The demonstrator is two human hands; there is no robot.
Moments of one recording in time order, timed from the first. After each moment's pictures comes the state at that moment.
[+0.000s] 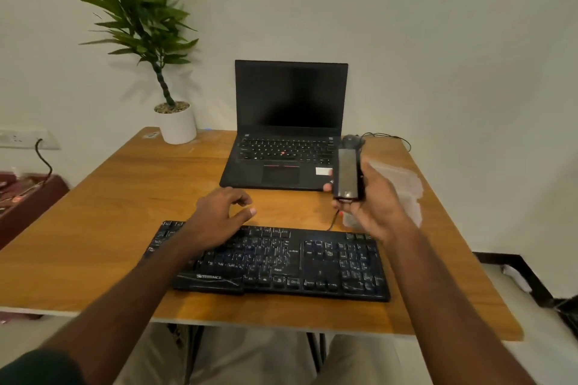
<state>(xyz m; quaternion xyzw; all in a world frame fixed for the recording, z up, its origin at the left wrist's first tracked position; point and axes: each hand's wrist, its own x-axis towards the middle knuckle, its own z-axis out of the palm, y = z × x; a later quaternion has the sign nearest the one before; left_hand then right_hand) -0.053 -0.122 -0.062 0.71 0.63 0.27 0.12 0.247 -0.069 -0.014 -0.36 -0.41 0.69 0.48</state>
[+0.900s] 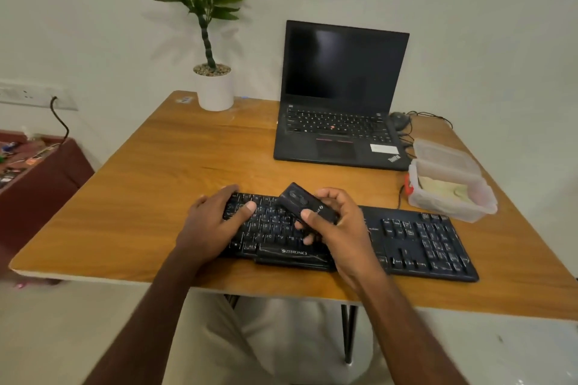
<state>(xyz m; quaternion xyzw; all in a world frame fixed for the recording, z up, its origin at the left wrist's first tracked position) -0.169 -0.190 -0.115 0.62 0.67 0.36 0.19 0.069 -0.174 -0.082 -0.43 -0.51 0.57 0.47</state>
